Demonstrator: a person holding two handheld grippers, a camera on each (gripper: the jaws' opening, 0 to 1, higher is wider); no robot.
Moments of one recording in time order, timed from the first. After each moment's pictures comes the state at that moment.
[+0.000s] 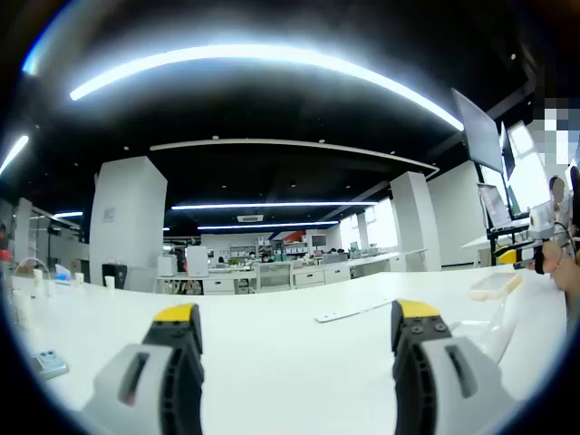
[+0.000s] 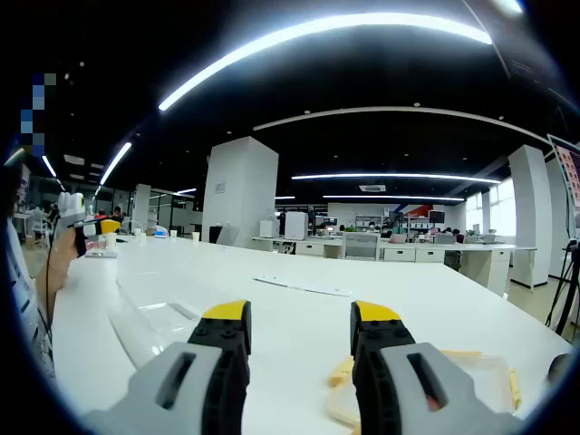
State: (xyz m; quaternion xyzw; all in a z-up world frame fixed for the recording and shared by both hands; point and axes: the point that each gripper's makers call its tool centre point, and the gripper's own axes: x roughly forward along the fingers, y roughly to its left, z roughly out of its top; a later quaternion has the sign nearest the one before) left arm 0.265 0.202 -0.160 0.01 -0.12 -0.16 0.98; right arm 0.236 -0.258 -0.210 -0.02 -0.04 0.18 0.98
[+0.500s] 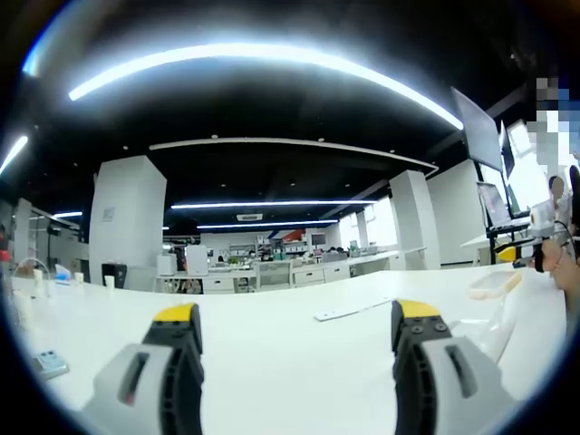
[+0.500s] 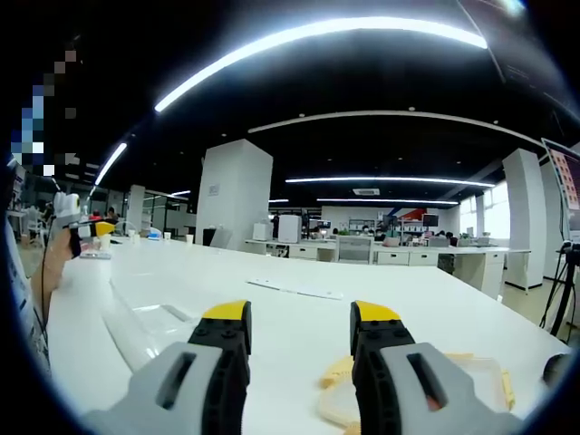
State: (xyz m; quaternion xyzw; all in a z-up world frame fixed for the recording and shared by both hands) left arm 0.263 0.200 -0.164 0.01 -0.12 -0.17 0.98; right arm 0.236 -0.265 -0.210 -0.02 -0.04 0.16 0.99
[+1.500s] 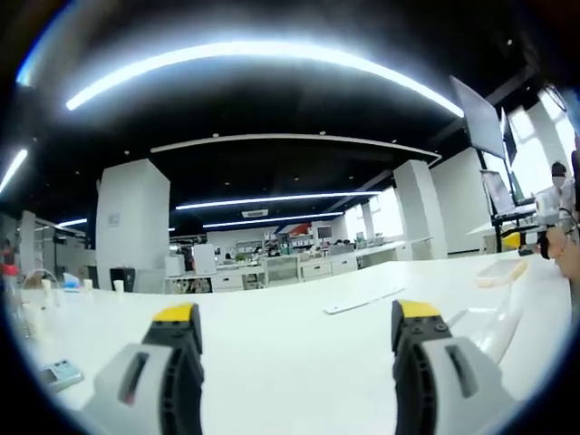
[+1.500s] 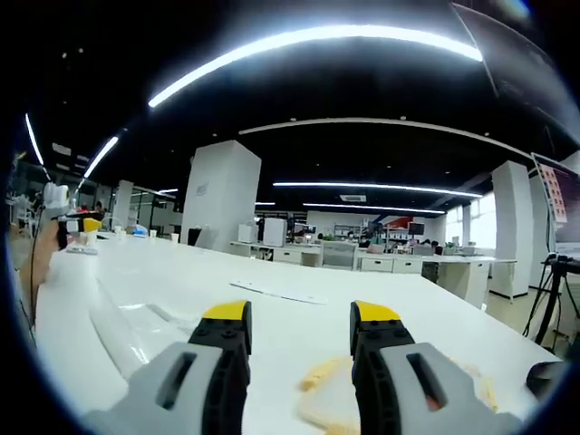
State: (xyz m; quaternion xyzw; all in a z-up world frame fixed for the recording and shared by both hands) left arm 0.261 0.213 -0.166 0.03 -0.11 -0.15 0.98; right arm 0.233 -0.279 -0.204 -0.05 -0.05 0.12 0.99
